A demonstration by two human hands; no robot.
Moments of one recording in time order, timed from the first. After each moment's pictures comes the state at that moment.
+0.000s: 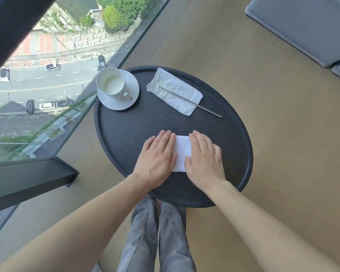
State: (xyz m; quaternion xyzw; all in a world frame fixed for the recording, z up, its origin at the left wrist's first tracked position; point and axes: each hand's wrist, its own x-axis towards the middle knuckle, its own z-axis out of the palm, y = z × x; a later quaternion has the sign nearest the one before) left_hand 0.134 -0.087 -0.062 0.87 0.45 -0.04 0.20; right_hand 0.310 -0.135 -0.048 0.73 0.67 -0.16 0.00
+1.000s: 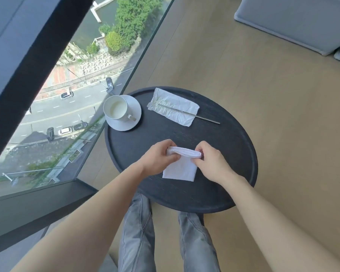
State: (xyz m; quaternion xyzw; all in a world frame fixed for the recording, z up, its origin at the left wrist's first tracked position) left_hand 0.135 -0.017 -0.024 0.67 0.49 -0.06 0.55; right_hand 0.333 -0.107 -0.024 0.75 0.44 -0.48 -0.12
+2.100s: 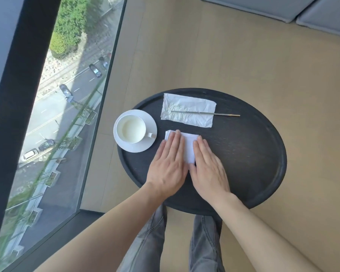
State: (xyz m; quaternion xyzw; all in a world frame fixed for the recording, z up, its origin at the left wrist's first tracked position) left_hand 0.066 0.022 -0.074 0.94 0.28 -0.03 0.20; right_hand 0.189 -0.081 -0.052 0.84 0.49 -0.22 -0.06
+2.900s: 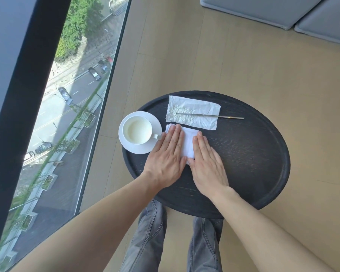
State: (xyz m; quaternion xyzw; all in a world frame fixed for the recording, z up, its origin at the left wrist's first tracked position) left_hand 0.063 0.057 -0.088 0.96 0.24 -0.06 0.14; right_hand 0.188 -0.064 -0.069 0.83 0.51 -0.21 0.01
